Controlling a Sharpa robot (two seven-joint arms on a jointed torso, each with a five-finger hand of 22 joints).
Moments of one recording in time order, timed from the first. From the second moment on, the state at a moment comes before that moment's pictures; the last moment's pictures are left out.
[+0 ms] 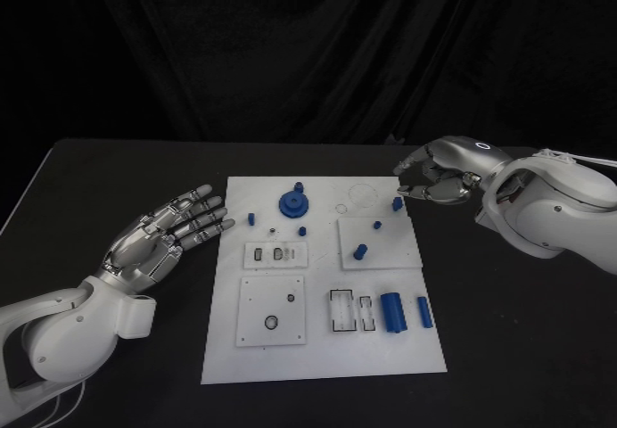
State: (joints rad) left arm 1.24 -1.16 -0.21 1.76 0.17 0.13 0.68; left_hand 1.29 0.17 0.29 0.09 0.58 0.46 0.14 0.10 0.06 0.26 0.26 0.38 0.06 0.25 0.28 0.30 0.06 0.09 0.32 0.29 0.22 0.10; right arm 1.56 -1.14 -0.25 1.75 -1.48 -0.37 -0.18; right_hand 1.27 -0.04 0.25 0.11 0.20 0.81 0.09 0.10 0.18 1.46 0.00 1.55 1.31 1.47 -0.06 1.48 1.31 0.05 1.46 0.05 1.41 1.31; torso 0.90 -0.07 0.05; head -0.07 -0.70
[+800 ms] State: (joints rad) left arm 1.24 -1.15 -0.21 1.75 0.17 0.14 0.68; left_hand 1.29 0.17 0.30 0.09 0.58 0.46 0.14 0.10 0.06 0.26 0.27 0.38 0.06 0.25 0.28 0.30 0.06 0.09 0.32 0.29 0.22 0.10; right arm 1.49 -1.13 -0.25 1.68 -1.45 -0.38 -0.19; right_hand 1.30 -0.08 0.22 0.15 0.11 0.83 0.09 0.09 0.17 1.46 0.00 1.53 1.31 1.47 -0.06 1.44 1.31 0.05 1.44 0.05 1.38 1.31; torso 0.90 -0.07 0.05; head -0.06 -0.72
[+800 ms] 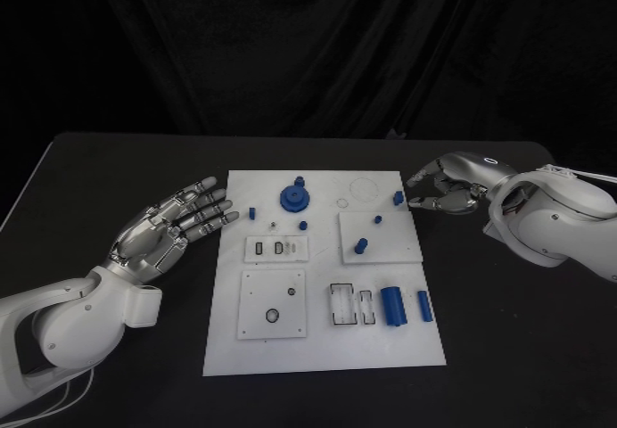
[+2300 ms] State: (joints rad) left arm 1.24 -1.14 -0.21 1.74 0.17 0.15 0.68; left_hand 1.29 0.18 0.30 0.09 0.58 0.46 0.14 0.10 0.06 0.26 0.27 0.38 0.06 0.25 0.29 0.30 0.06 0.08 0.32 0.29 0.22 0.10; right arm 1.45 -1.02 -0.25 1.58 -1.46 -0.39 -0.20; right_hand 1.35 -0.09 0.21 0.14 0.14 0.82 0.10 0.07 0.15 1.46 0.00 1.51 1.31 1.47 -0.06 1.39 1.31 0.07 1.41 0.05 1.32 1.31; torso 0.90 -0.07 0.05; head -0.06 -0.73
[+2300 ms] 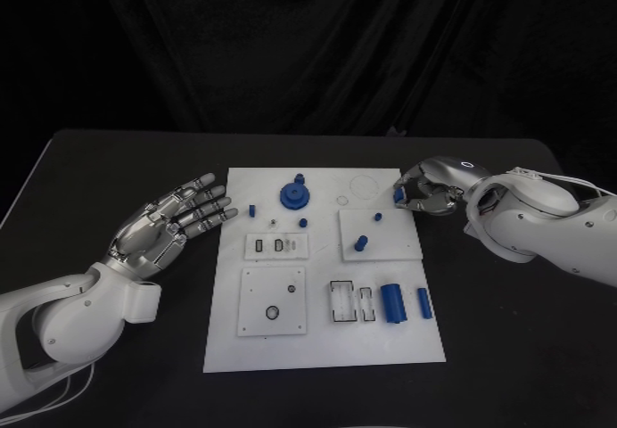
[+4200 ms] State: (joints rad) left arm 1.24 -1.14 -0.21 1.72 0.17 0.16 0.68; left_hand 1.28 0.17 0.30 0.09 0.58 0.46 0.14 0.10 0.06 0.26 0.27 0.38 0.06 0.25 0.29 0.30 0.06 0.08 0.32 0.29 0.22 0.10; right arm 1.46 -0.86 -0.25 1.75 -1.48 -0.52 -0.09; right_hand 1.41 -0.06 0.21 0.11 0.32 0.99 0.08 0.28 0.27 1.46 0.00 1.52 1.31 1.47 -0.06 1.38 1.31 0.07 1.42 0.05 1.31 1.31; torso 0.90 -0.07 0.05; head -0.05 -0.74
